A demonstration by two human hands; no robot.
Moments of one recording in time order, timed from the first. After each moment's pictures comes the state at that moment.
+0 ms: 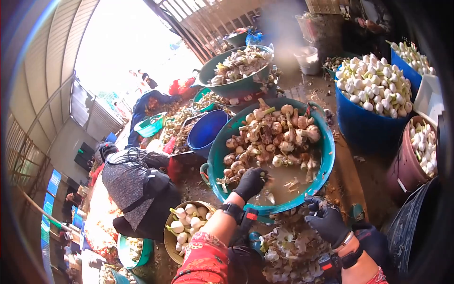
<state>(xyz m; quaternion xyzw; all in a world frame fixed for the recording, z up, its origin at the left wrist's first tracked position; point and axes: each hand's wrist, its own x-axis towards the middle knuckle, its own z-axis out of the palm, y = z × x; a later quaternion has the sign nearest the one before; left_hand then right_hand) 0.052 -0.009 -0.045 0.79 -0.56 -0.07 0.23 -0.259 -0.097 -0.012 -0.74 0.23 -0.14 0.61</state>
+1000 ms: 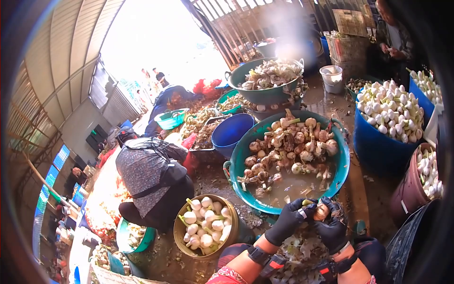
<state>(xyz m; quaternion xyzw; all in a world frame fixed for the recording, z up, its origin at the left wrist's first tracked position) -0.116 0.029 0.003 0.56 -0.28 -0.44 0.65 -0.248 -0.067 -0.011 -0.76 0.16 -0.42 0.47</state>
